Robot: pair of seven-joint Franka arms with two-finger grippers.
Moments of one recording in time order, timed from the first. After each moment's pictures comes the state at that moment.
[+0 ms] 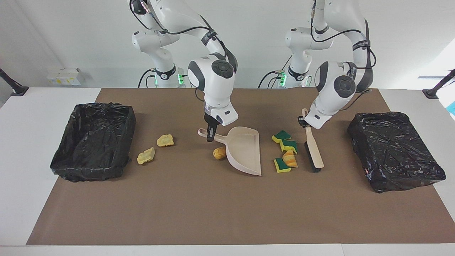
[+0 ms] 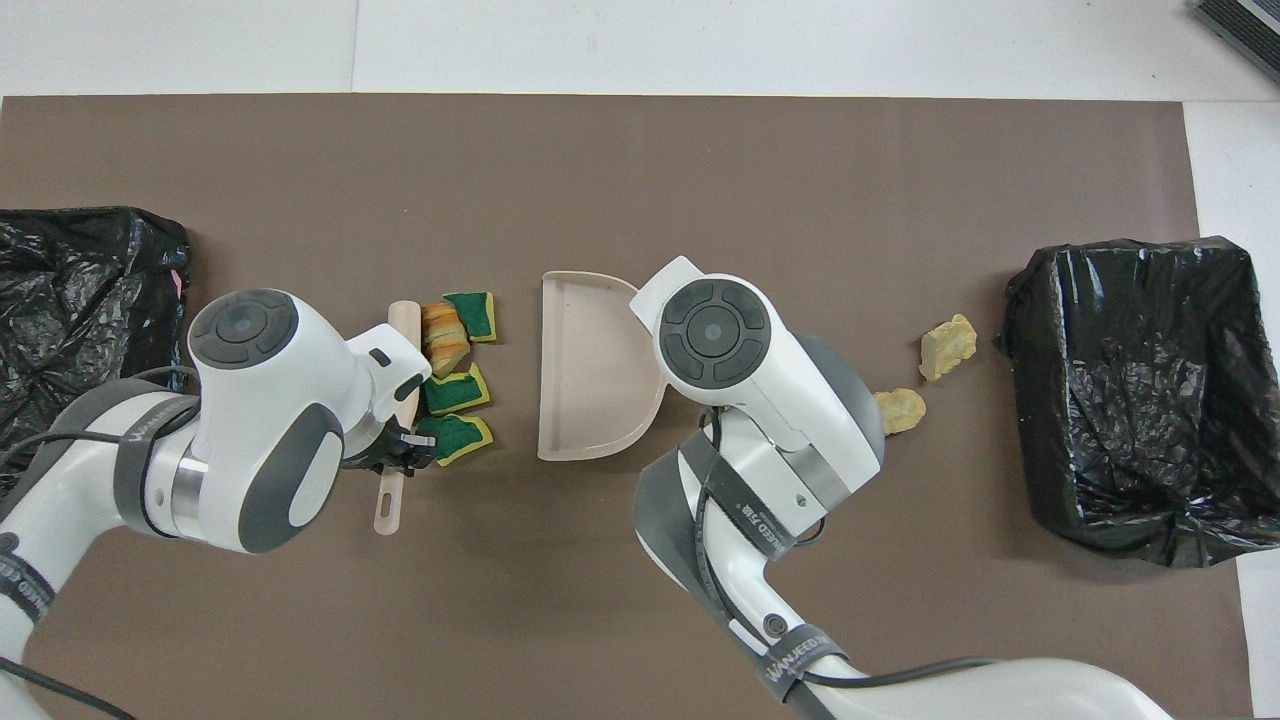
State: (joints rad) left arm -0.25 0.06 -0.11 -2.15 -0.08 1.97 -0.26; right arm 0.52 0.31 0.02 -1.74 -0.23 2.03 -0.86
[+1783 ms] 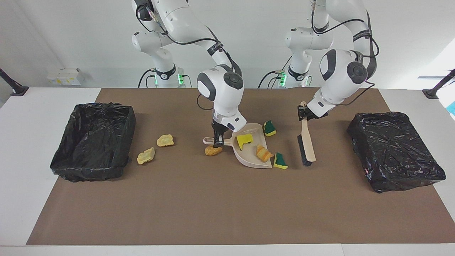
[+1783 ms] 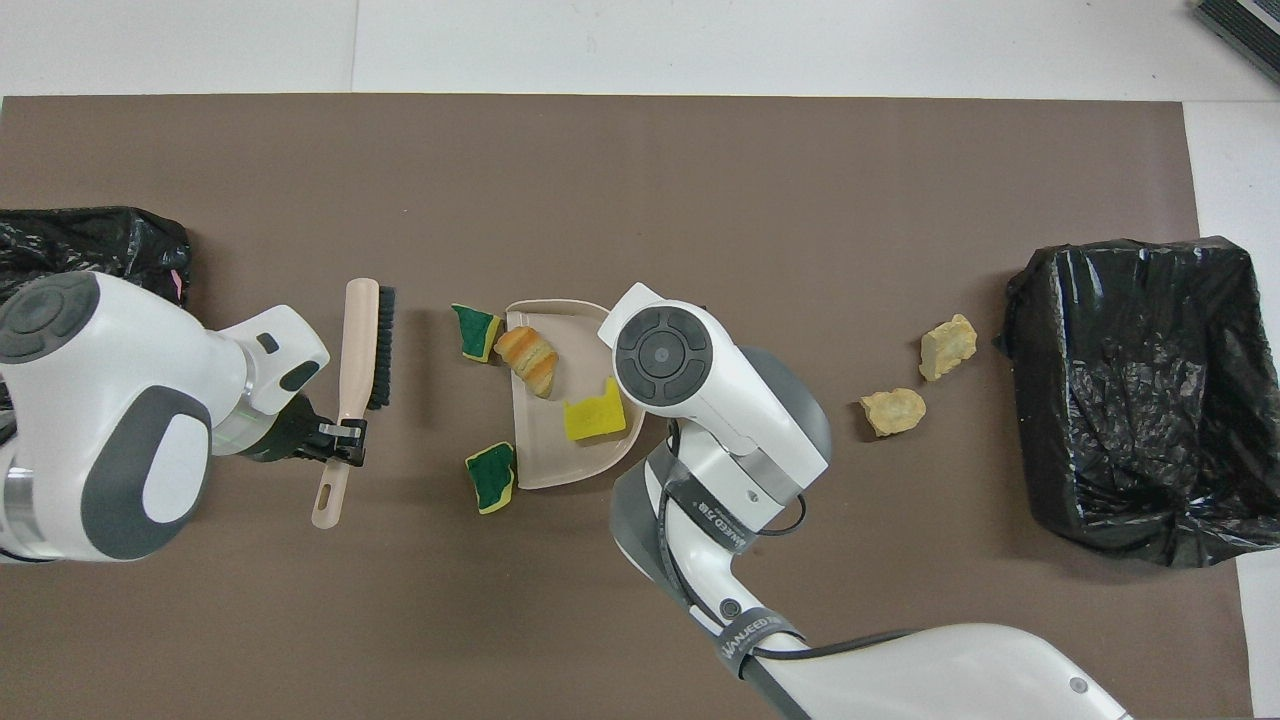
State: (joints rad) left arm -0.12 0.01 -0.10 -2.15 -0.19 1.98 0.03; right arm 0.56 0.39 0.02 -1.75 -0.27 2.10 -0.93
